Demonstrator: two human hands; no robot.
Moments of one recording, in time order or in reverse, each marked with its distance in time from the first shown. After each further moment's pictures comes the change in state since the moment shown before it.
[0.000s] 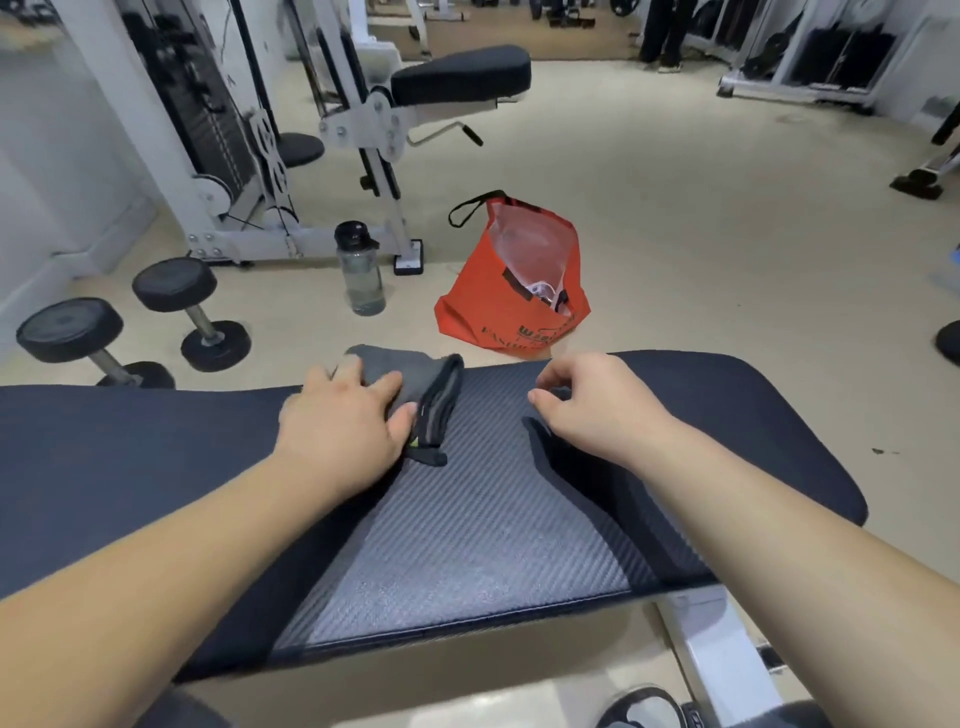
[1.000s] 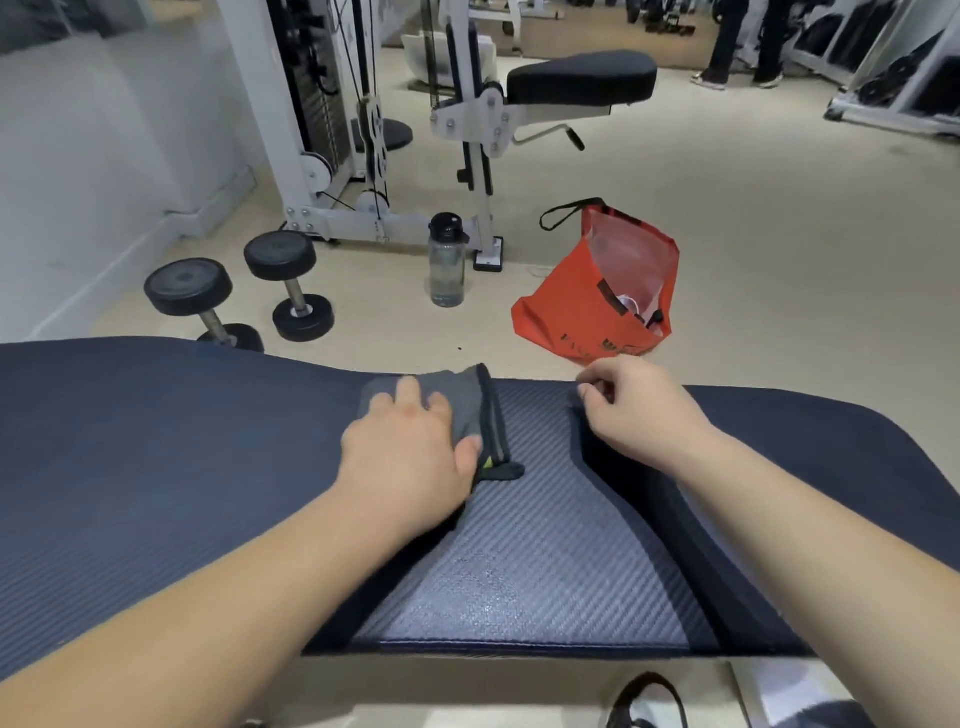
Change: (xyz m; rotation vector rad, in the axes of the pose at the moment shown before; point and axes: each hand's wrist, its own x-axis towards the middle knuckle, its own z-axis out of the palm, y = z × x) left_hand -0.041 -0.052 -0.002 -0.088 -0.036 -0.141; right_hand 0.032 -0.076 0.044 -0.105 -0.003 -0.113
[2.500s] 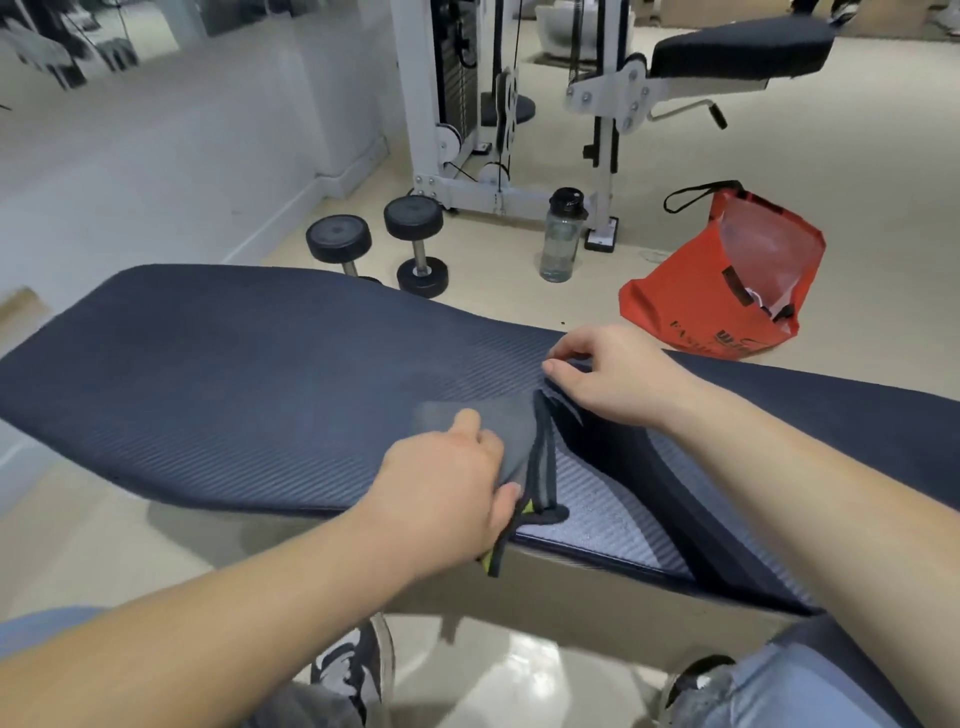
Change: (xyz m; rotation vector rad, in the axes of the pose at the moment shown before) left_hand -0.123 -0.063 -0.009 0.092 -0.069 0.122; right_hand -0.016 -0.115 0.038 0.069 -0.230 -0.334
